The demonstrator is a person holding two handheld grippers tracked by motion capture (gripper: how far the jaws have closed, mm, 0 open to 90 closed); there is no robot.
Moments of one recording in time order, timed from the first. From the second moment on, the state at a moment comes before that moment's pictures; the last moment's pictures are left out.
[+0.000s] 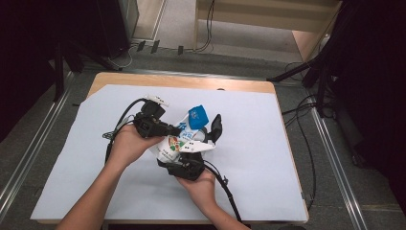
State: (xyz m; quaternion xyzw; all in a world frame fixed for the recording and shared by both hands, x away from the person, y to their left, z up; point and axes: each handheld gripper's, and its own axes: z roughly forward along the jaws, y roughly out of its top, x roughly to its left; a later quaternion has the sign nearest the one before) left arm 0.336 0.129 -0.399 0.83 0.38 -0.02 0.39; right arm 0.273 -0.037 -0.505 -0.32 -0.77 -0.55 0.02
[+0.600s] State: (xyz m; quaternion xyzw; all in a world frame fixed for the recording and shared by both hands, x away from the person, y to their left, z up) left arm 0.338 0.127 -0.404 0.84 0.39 -0.01 0.39; right arm 0.276 -0.038 -0.509 -0.33 -0.76 -0.56 0.05
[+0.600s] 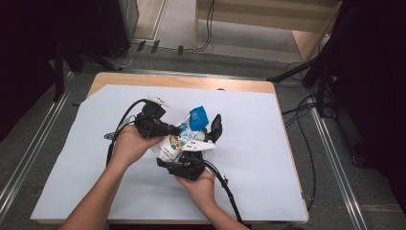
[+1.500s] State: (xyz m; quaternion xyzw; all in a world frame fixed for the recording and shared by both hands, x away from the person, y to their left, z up) left arm 0.340 0.121 -0.403 0.84 0.39 -0.01 0.38; right arm 0.276 -0.039 -0.506 -0.34 -0.75 -0.56 0.07
